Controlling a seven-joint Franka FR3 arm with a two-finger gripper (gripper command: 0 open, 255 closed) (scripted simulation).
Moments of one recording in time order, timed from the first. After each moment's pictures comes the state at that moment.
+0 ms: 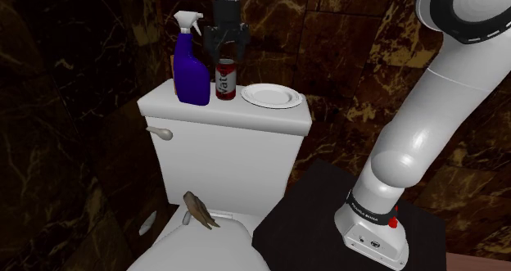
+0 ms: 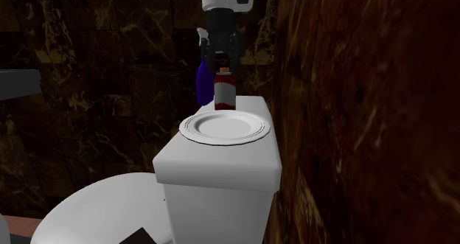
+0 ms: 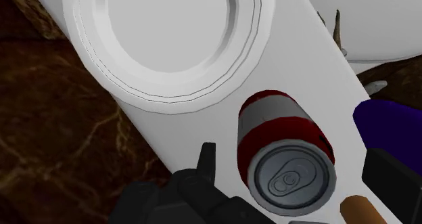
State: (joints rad) arm 0.01 -0.13 0.24 -1.73 -0.02 1.58 0.32
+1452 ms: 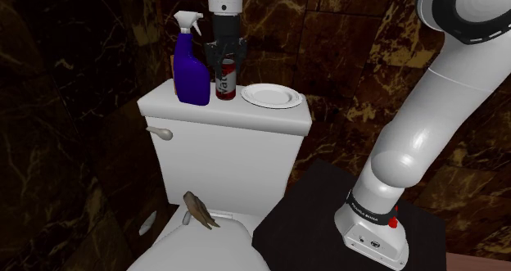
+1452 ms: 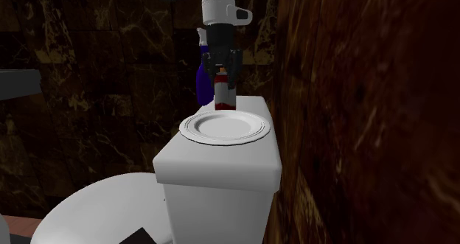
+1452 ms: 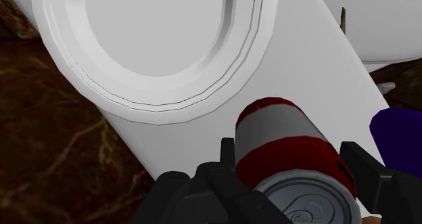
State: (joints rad) arm 0.01 -0.14 0.24 -1.83 -0.02 1.67 0.33
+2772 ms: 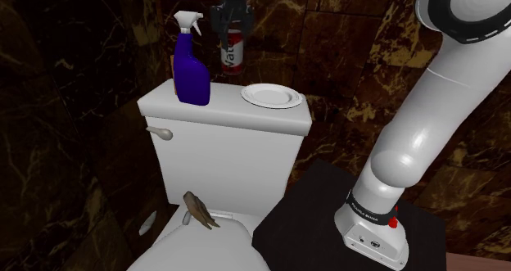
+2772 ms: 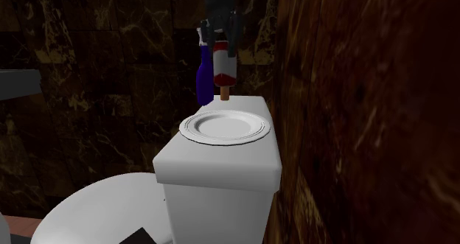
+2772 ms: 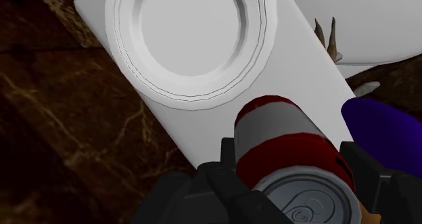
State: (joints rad) arm 0.00 -0.13 0.23 -1.59 -0.02 1.44 0.30
